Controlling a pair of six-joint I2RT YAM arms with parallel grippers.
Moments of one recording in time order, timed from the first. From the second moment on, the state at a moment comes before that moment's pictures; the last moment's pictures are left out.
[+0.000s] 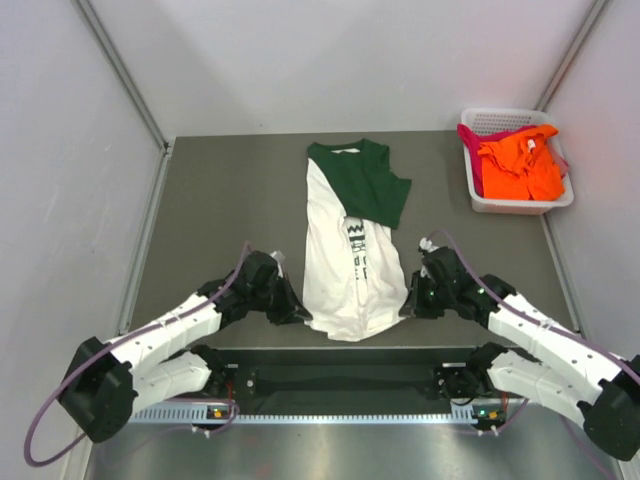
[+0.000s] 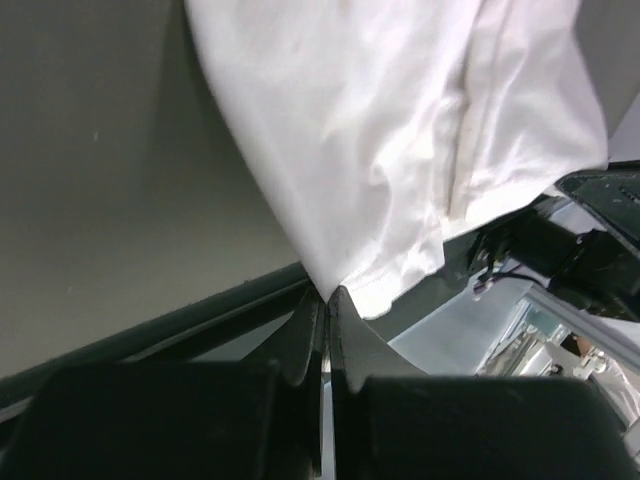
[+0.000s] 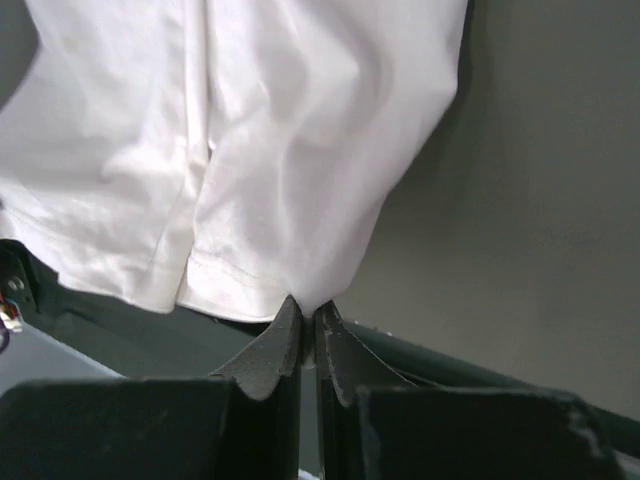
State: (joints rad) left arm -0.68 1.01 0.48 -0.38 0.34 -1.06; right arm 0.66 0.88 0.54 -0.66 -0.12 0.72
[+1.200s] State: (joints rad) left arm -0.18 2.09 1.54 -0.28 0.55 -0.91; right arm 0.23 1.92 1.56 -0.49 -0.37 0.45
